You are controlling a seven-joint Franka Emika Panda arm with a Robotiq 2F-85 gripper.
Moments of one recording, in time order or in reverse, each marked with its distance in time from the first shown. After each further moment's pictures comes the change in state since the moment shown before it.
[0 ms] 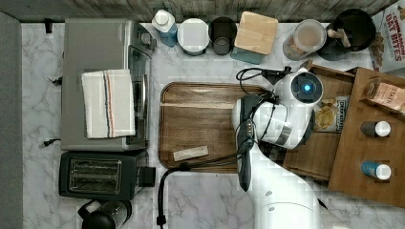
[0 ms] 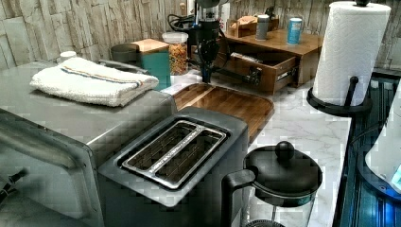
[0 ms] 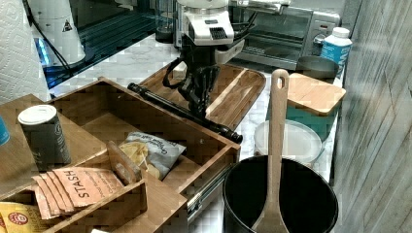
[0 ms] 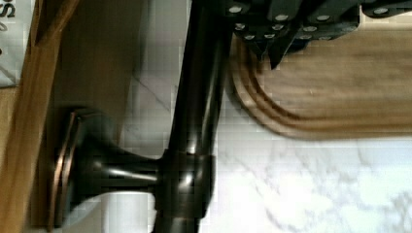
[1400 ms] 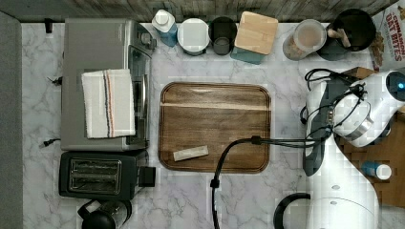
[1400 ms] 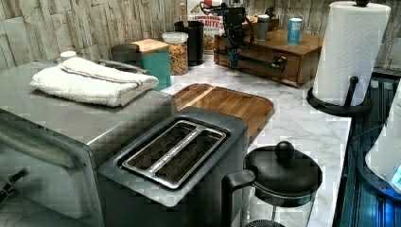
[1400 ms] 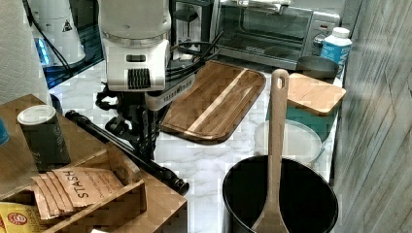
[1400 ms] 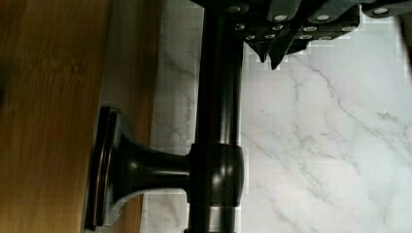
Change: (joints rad) arm -0.188 0.166 -0.086 0.335 0.080 -0.293 -0.181
